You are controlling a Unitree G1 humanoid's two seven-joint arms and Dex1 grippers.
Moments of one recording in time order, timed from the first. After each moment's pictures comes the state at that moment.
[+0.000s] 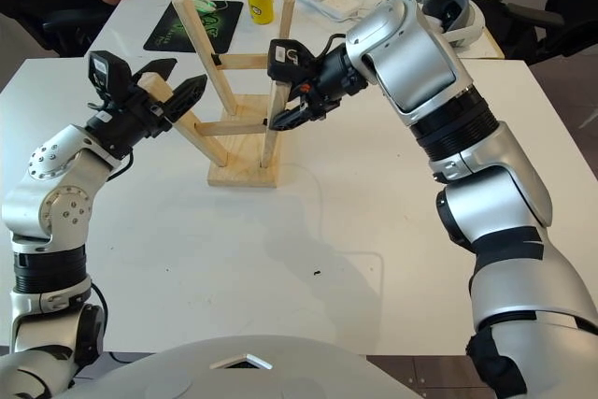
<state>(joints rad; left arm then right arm) -0.31 0.46 0.13 -0.27 -0.56 0.54 -0.49 -1.10 -0.55 0.57 0.24 0.17 0.69 1.28</state>
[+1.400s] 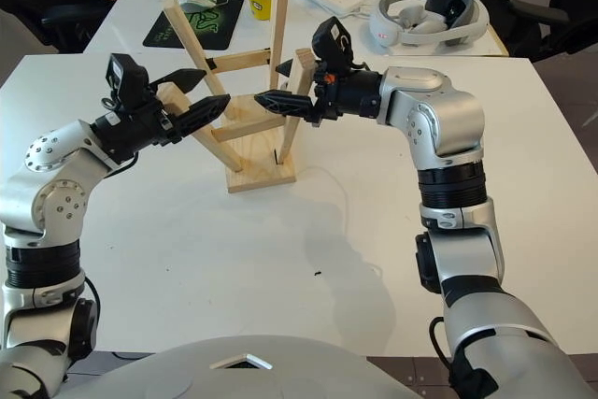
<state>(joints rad) -0.36 0.52 0.11 -0.26 -0.59 0.59 -0.73 -0.77 -0.40 0.05 0.06 0.48 0.80 1.00</state>
